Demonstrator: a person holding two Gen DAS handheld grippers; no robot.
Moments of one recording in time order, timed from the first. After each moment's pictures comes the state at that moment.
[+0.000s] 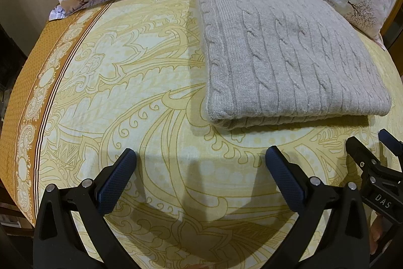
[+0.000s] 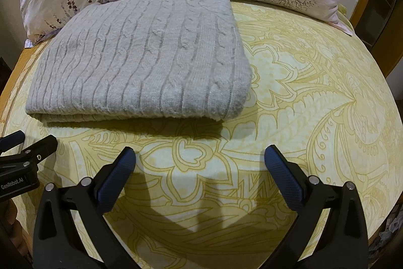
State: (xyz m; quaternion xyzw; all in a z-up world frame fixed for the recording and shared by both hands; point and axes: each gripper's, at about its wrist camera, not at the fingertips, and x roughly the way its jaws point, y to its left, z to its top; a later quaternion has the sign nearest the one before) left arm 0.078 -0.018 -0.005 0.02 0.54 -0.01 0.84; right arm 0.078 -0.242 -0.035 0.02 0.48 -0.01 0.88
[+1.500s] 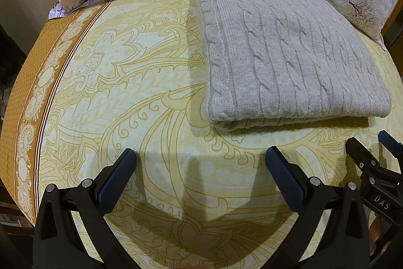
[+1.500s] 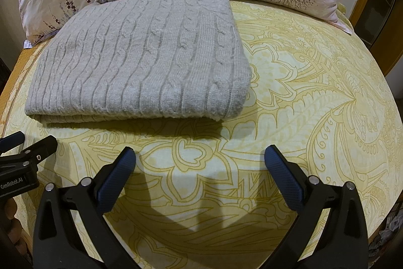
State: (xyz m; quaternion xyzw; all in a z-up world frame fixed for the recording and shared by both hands) left arm 0.081 -0.018 -0.006 0.01 0.54 -0.01 0.84; right arm 0.079 -0.242 -0.036 0.02 0.48 0.00 0.88
